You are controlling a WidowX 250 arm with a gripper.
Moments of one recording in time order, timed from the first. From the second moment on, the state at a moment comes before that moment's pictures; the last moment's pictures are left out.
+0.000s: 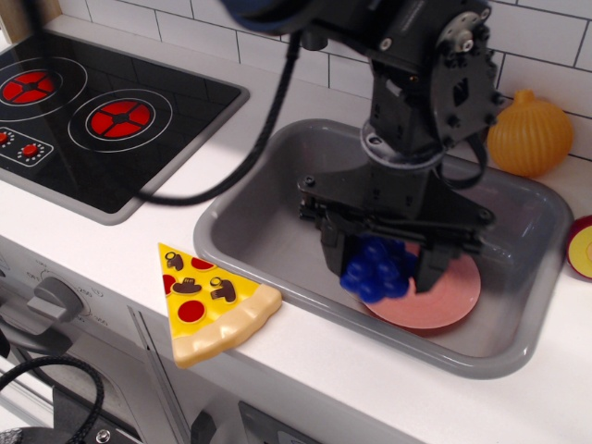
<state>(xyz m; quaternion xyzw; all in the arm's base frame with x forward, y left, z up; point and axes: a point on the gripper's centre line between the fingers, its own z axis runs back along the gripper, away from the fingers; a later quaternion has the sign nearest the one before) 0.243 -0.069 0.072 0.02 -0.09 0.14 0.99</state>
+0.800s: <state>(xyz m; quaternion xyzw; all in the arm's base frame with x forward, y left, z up) 0.293 -0.060 0.016 0.05 -0.10 0.20 0.97</state>
